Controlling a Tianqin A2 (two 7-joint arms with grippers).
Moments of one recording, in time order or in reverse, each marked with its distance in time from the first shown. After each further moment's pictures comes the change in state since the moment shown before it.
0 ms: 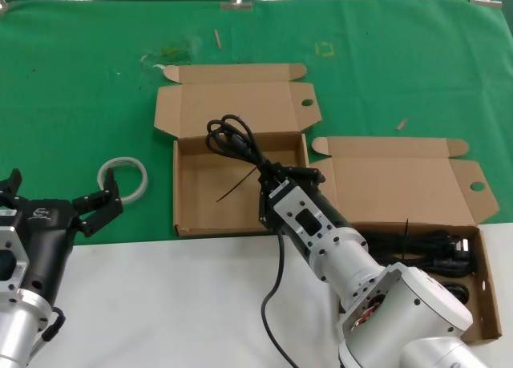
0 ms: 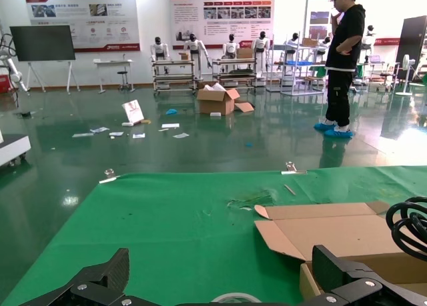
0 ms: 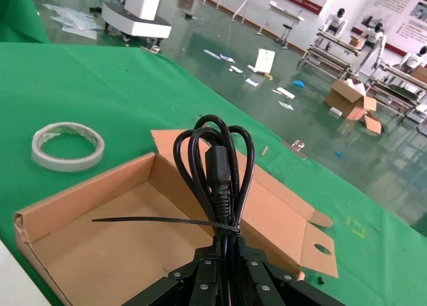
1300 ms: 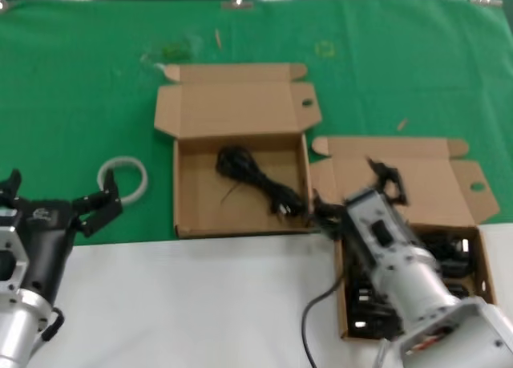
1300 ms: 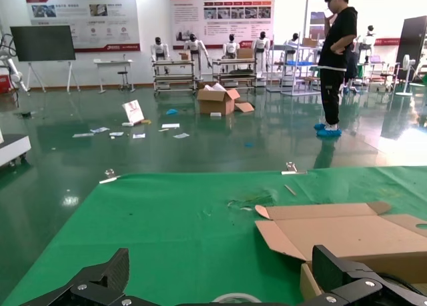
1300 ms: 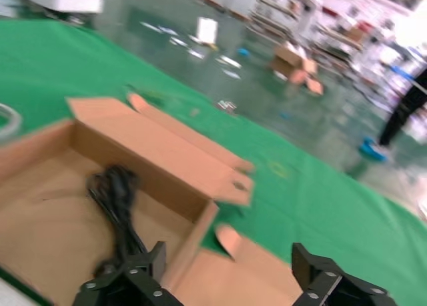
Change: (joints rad) left arm 0.000 0.000 0.000 0.000 0.000 0.000 0.000; right arm -0.206 0.000 0.244 0.226 0.000 0.087 -0.053
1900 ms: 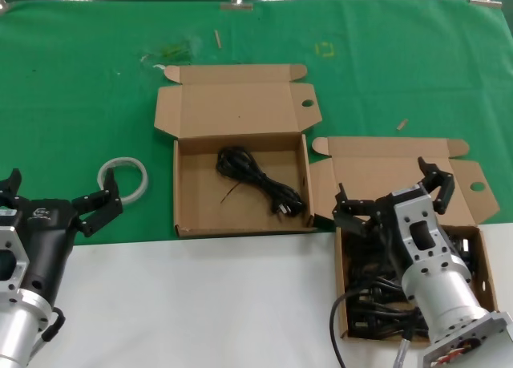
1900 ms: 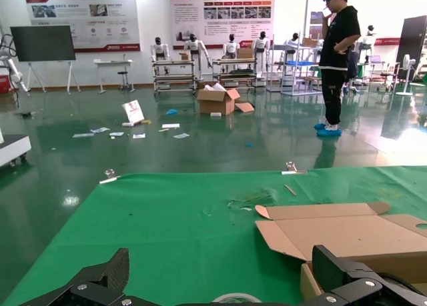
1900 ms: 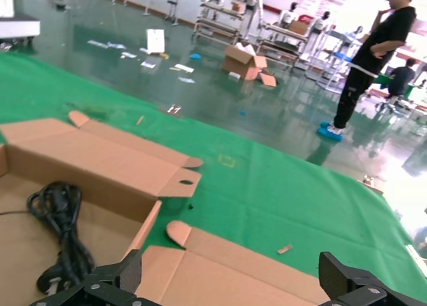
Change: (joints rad) left arm 0.000 0.000 0.000 0.000 0.000 0.000 0.000; right arm -0.100 -0.002 0.117 0.073 -0.130 -0.055 0.216
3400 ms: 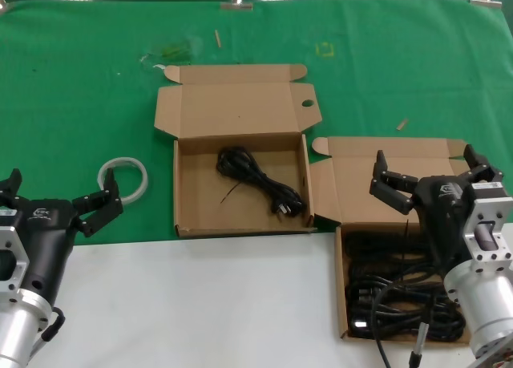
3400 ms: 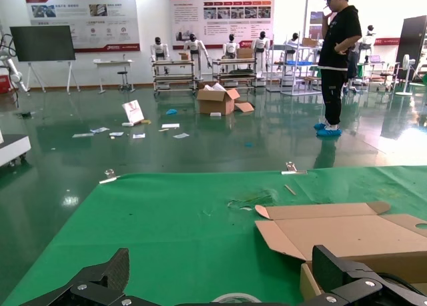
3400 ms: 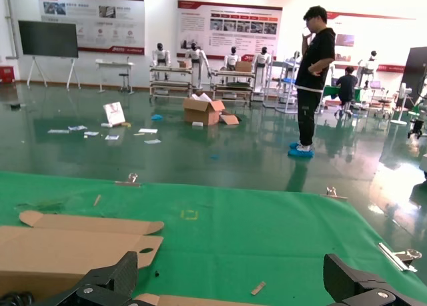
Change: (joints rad) left arm 0.000 0.000 0.000 0.000 0.000 0.000 0.001; right arm -0.066 0.000 0.162 -0.008 -0.571 -0.240 0.827
